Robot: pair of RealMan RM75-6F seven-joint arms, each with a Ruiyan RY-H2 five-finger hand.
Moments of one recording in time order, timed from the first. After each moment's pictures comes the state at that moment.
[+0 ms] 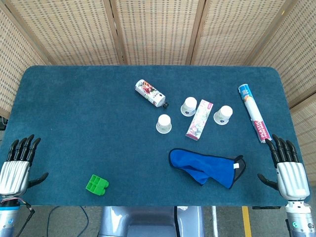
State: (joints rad) left arm -0.07 -1.23 -0.04 -1.68 1.55 1.56 0.26; right arm 0.07 -1.15 0.09 -1.69 -1.56 1.56 -0.10
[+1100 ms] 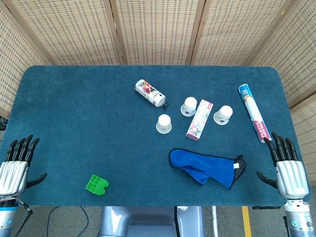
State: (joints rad) left arm -0.07 -1.21 -0.04 -1.69 1.54 1.54 0.25; right arm 0.08 -1.18 0.10 -1.66 -1.59 1.60 -0.08
